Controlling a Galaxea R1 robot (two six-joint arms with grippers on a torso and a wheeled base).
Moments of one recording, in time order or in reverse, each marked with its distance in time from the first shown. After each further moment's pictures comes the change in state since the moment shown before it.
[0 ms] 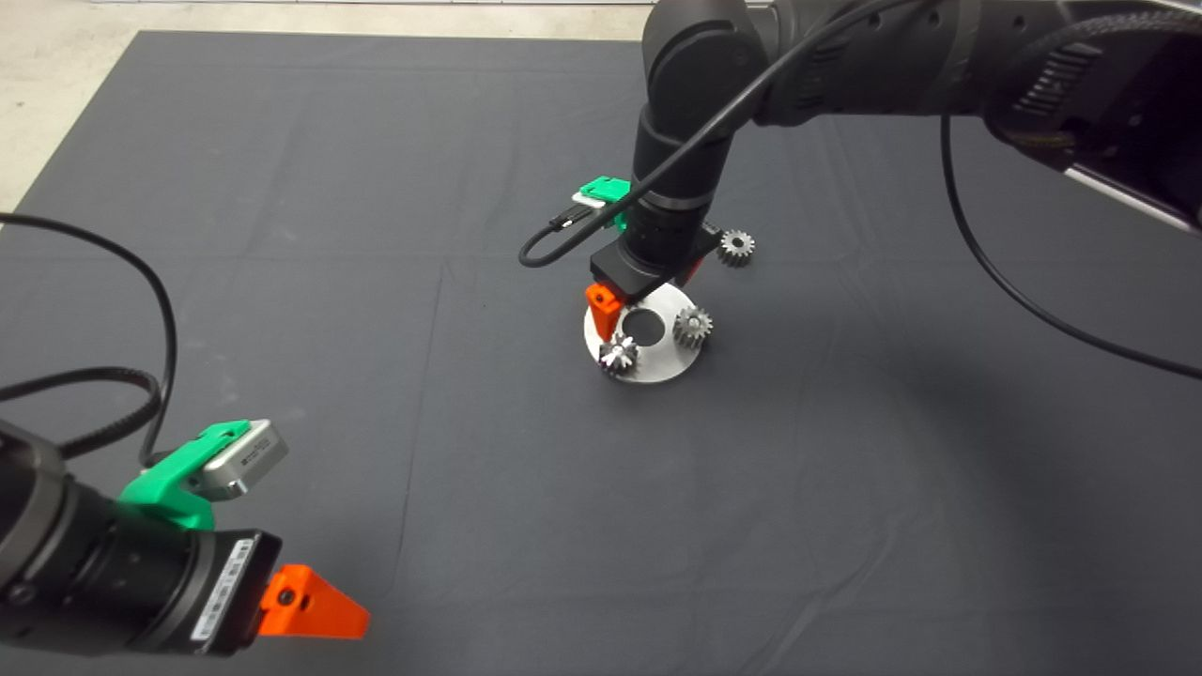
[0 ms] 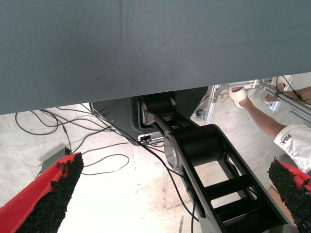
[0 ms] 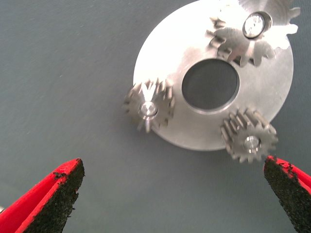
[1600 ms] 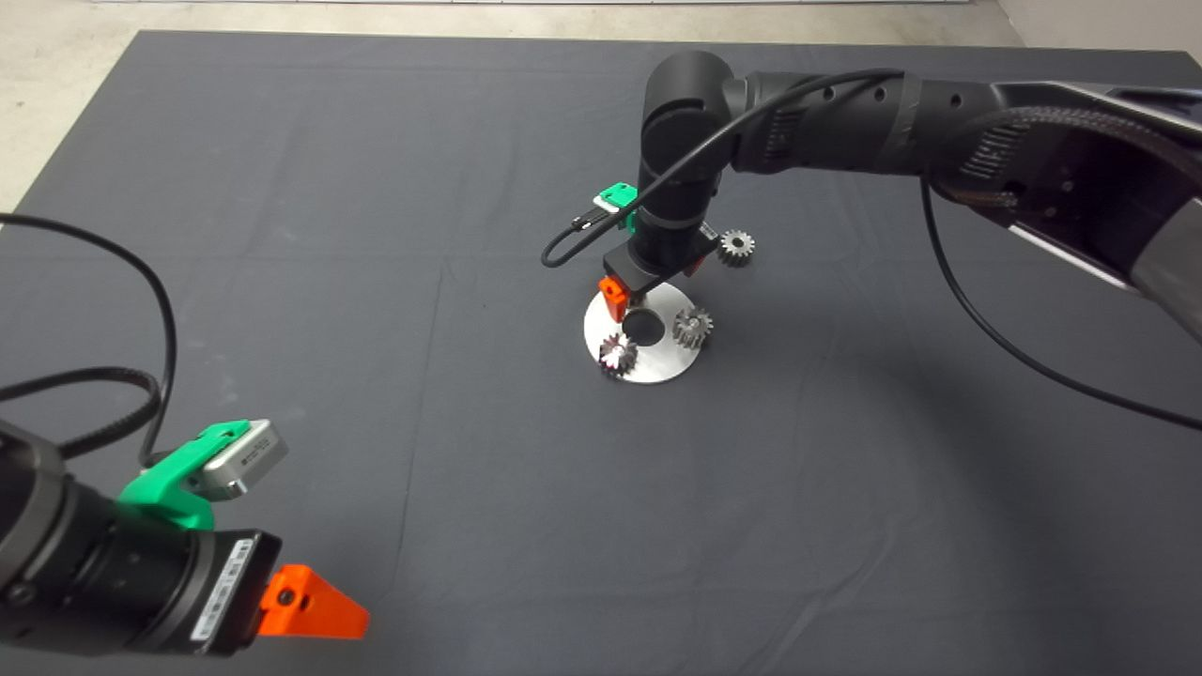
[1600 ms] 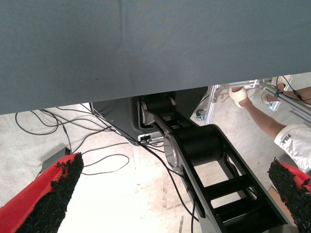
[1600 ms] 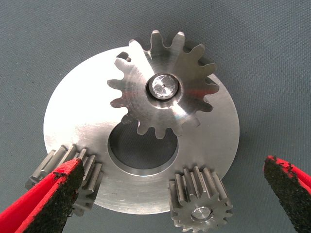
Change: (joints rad) left arm 0.000 0.000 0.000 0.000 0.000 0.000; right arm -0.093 0.017 -0.165 -0.195 0.000 -0.038
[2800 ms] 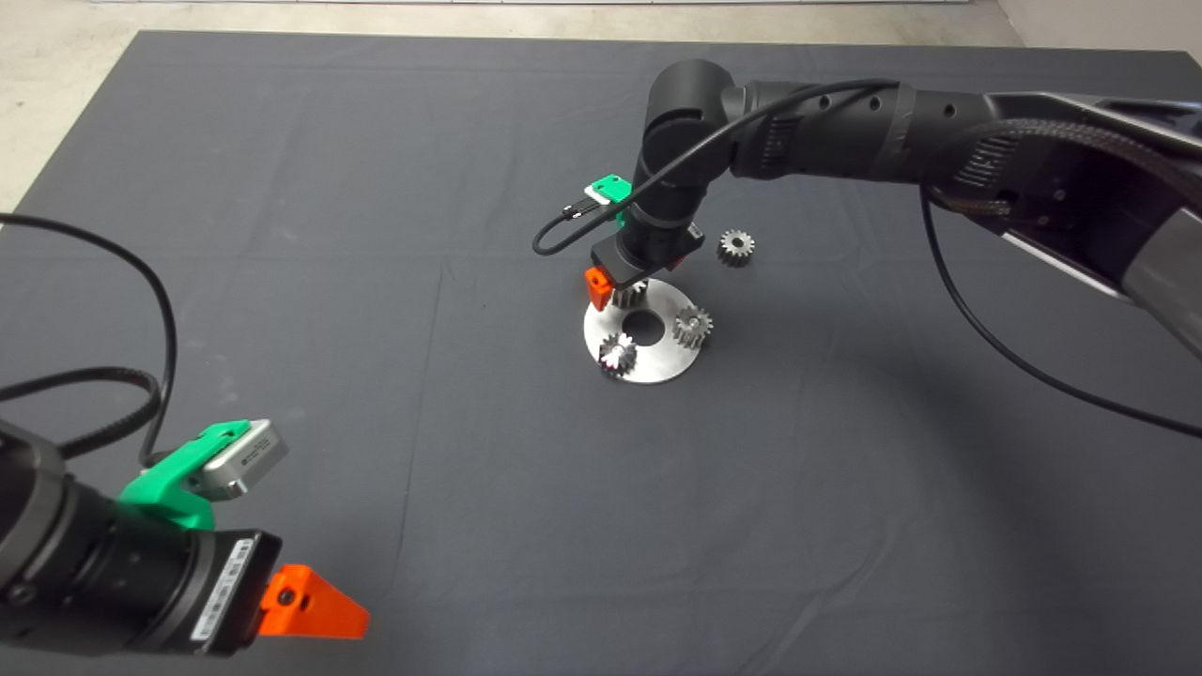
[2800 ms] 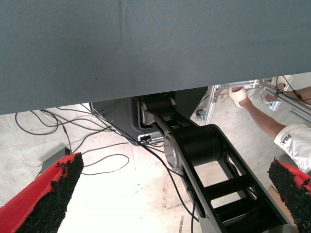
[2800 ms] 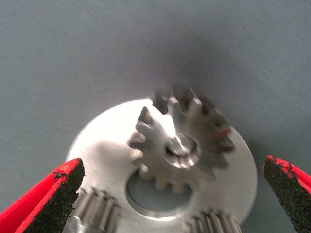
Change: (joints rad) left arm 0.000 0.000 0.000 0.000 0.000 0.000; right arm -0.017 0.002 -0.033 -0.054 0.145 0.000
